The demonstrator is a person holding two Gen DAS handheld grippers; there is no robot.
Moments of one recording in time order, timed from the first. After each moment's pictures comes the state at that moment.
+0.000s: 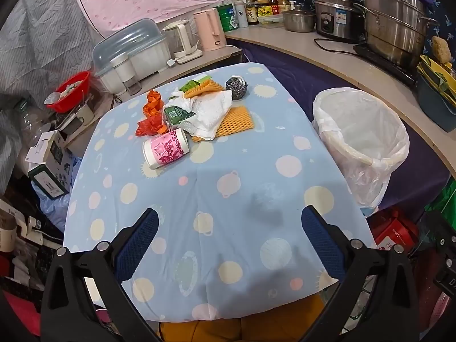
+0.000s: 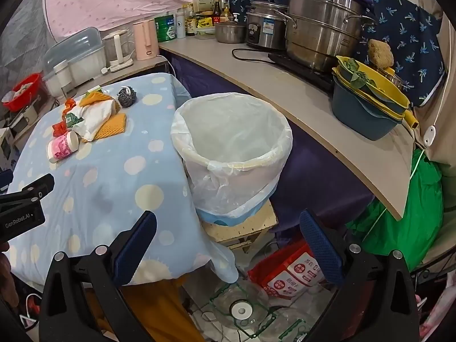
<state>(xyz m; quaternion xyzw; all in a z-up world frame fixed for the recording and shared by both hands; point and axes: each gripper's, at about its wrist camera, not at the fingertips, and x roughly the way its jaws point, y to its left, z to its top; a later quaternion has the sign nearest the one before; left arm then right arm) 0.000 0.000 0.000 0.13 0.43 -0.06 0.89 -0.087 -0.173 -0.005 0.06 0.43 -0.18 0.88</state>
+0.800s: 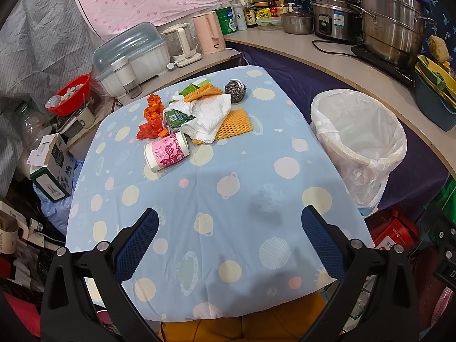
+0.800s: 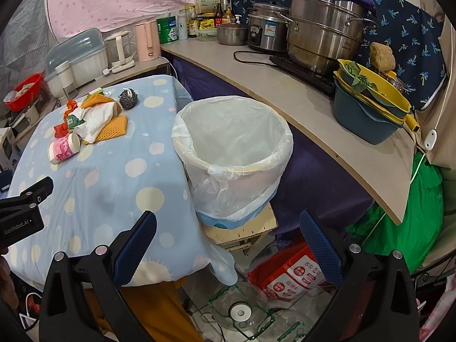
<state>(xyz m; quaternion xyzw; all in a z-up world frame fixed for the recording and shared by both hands) -0.006 -0.006 0.005 0.14 0.42 -0.06 0.89 -0.084 -0.172 -0.001 0.06 0.43 -0.18 0.89</state>
